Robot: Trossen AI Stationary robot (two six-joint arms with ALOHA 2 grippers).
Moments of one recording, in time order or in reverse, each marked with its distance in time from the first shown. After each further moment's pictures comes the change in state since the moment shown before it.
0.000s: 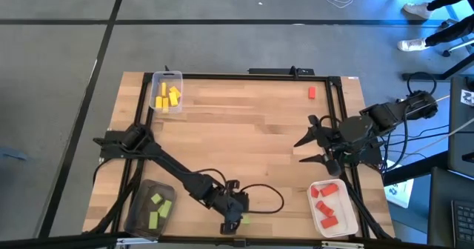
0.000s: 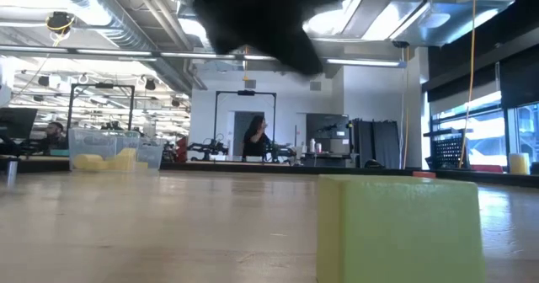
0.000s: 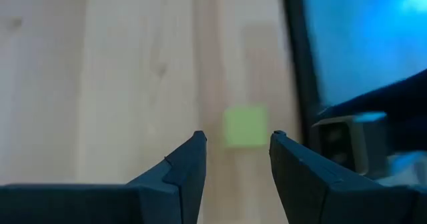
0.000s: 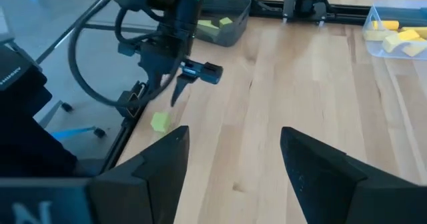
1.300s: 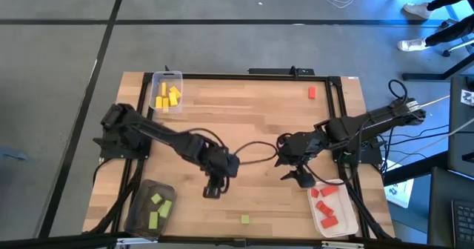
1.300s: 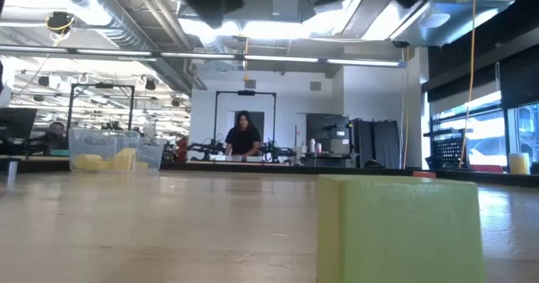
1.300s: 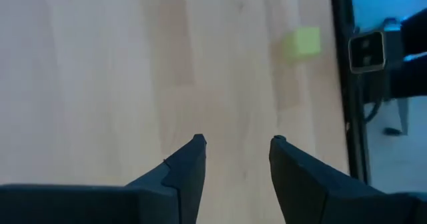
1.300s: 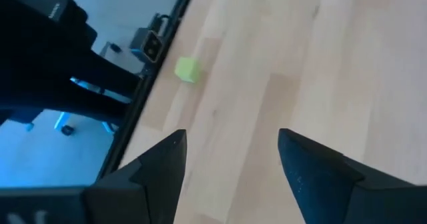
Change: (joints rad) left arm 0.225 -0.268 0.002 -0.498 0.219 0.248; right arm -0.114 0.347 0.000 0.058 -0.334 -0.032
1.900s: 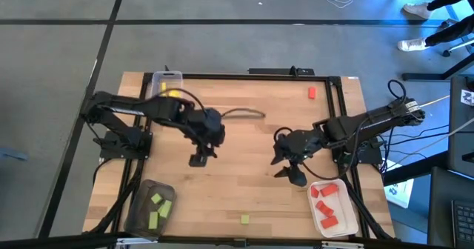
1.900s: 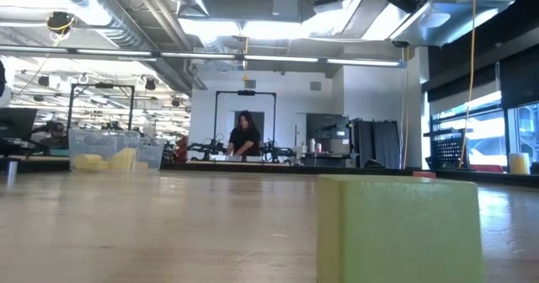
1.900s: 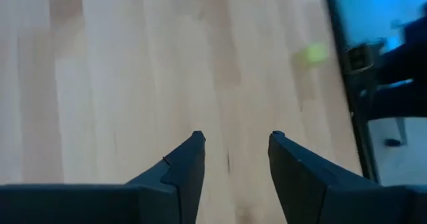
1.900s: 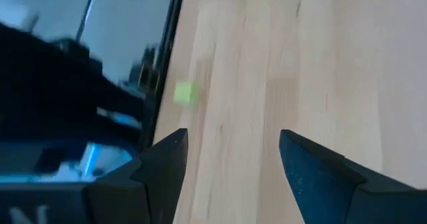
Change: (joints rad) left arm 0.205 -0.277 0.000 -0.149 0.053 0.198; right arm -0.017 0.014 0.000 0.068 0.030 0.243
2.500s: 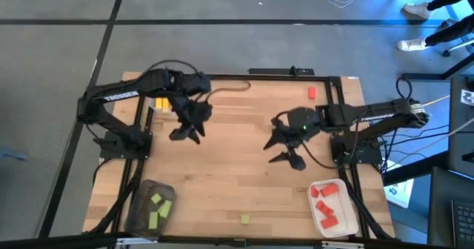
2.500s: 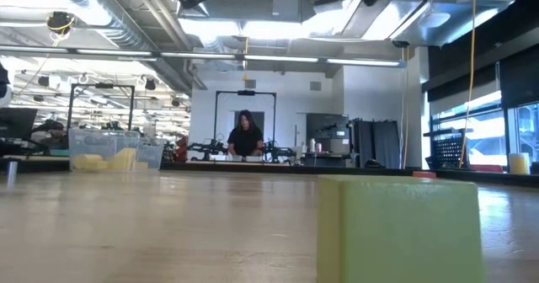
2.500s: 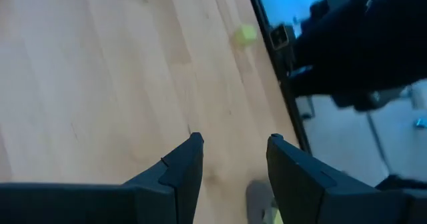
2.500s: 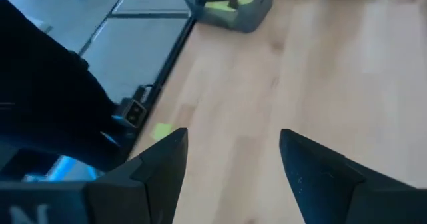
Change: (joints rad) left arm 0.319 -0.073 0.002 -0.230 0.476 0.331; right arm -0.169 -0.039 0.000 0.108 -0.116 -0.307
